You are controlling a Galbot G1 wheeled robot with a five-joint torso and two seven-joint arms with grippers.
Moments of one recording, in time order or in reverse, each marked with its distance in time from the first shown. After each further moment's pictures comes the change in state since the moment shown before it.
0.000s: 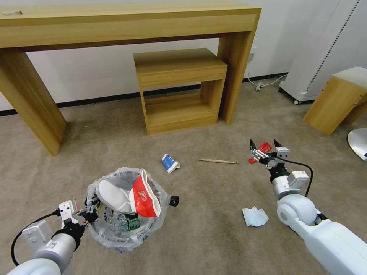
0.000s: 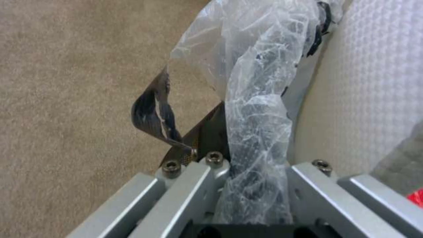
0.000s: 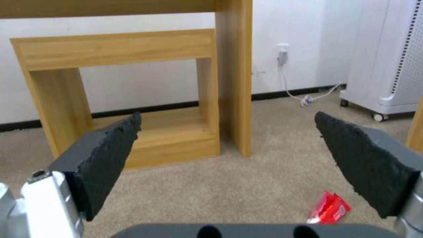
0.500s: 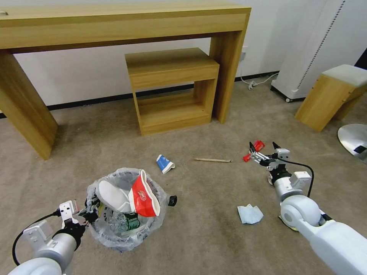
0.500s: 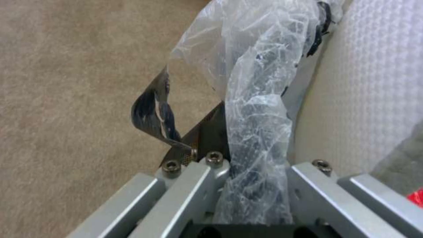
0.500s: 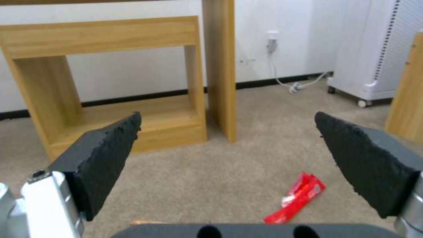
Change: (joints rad) left arm -0.013 0.001 0.000 0.012 0.001 -0.002 0.005; right arm -0.033 -0.068 0.007 0.018 0.072 -0.008 -0.040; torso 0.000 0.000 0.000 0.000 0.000
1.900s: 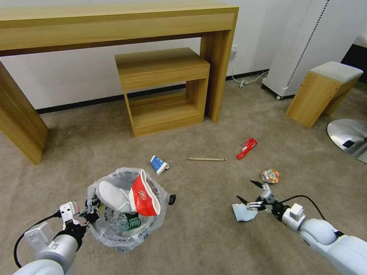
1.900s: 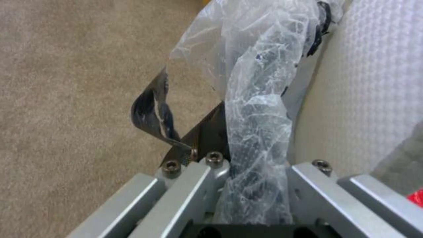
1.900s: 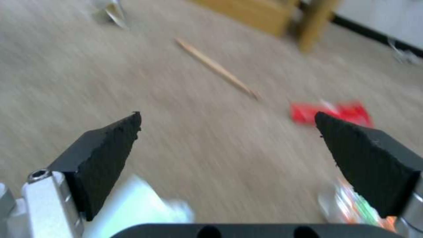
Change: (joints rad) left arm 0.004 -0.038 0.008 0.004 0.024 -0.024 0.013; right arm 0.061 -0.104 -0.252 -0.526 -0.242 0.255 -0.549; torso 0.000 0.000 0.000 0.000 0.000
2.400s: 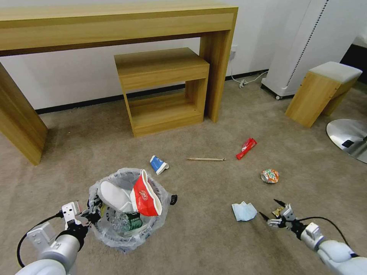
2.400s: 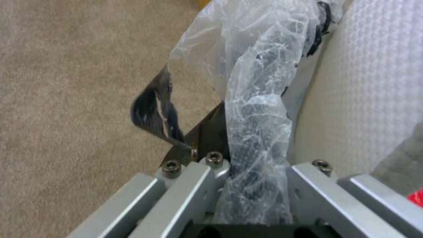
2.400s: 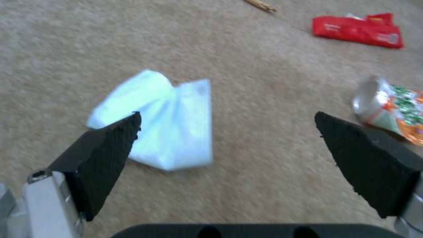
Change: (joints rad) left arm -0.007 0.008 0.018 0.019 0.000 -0.004 0.007; right arm 0.011 0.162 0.005 -0.330 -0.040 0.099 -0.116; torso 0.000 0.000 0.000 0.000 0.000
